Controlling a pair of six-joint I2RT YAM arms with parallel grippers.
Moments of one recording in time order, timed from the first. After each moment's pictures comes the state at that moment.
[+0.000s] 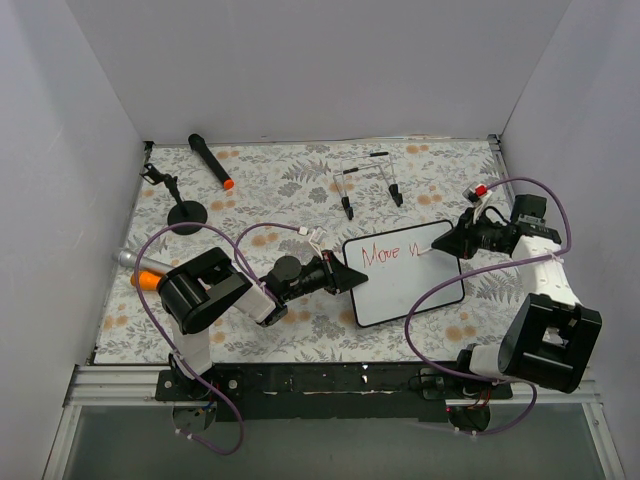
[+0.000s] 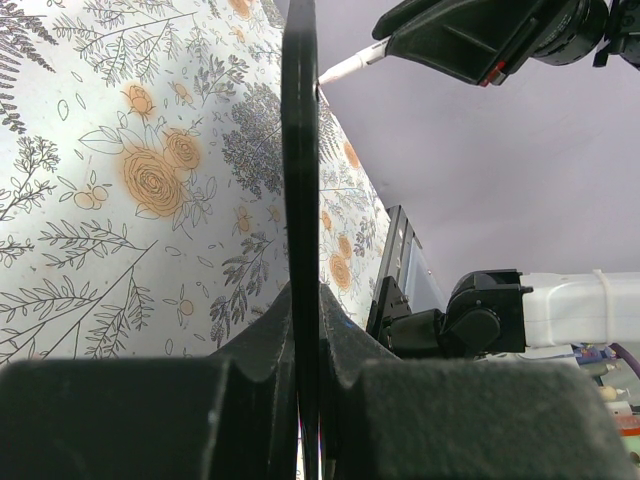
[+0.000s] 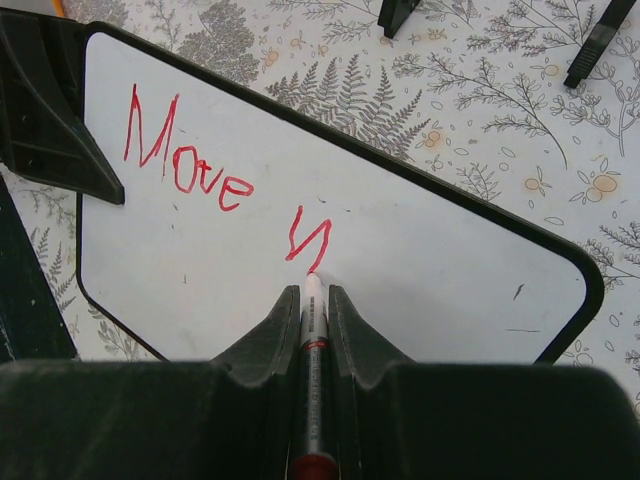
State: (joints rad) left arm -0.86 1.84 0.52 1.31 0.30 -0.96; right arm -0.28 1.31 0.88 -0.64 -1.13 -0.67
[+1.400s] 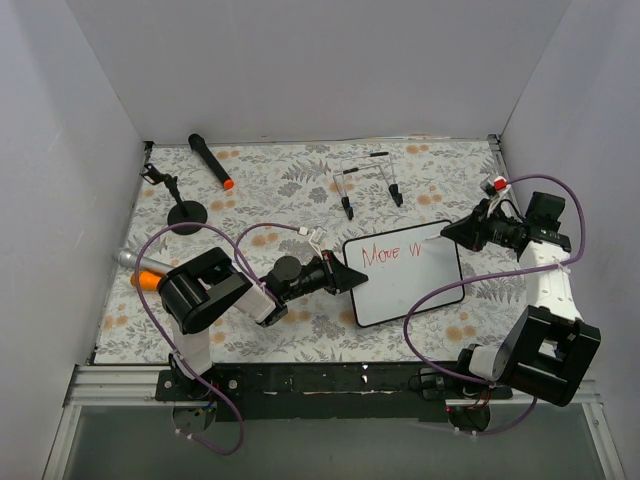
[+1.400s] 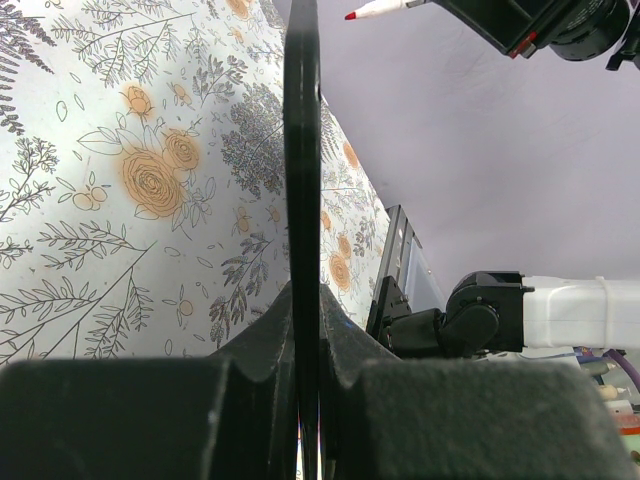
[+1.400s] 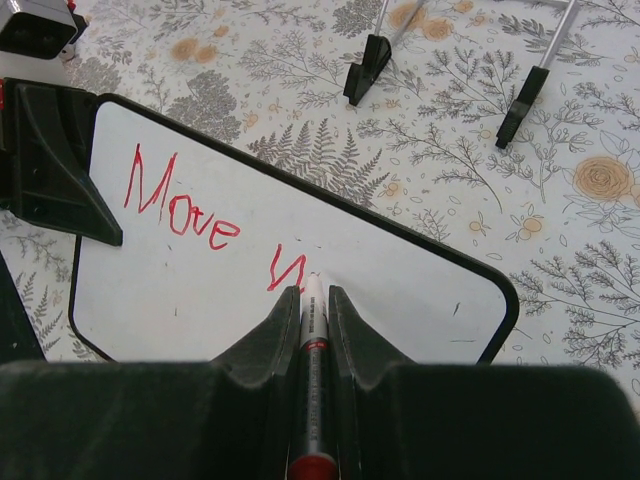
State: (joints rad) left arm -0.86 1.84 0.52 1.32 0.30 -0.96; right arm -0.35 1.25 0.90 -0.52 -1.20 -0.55
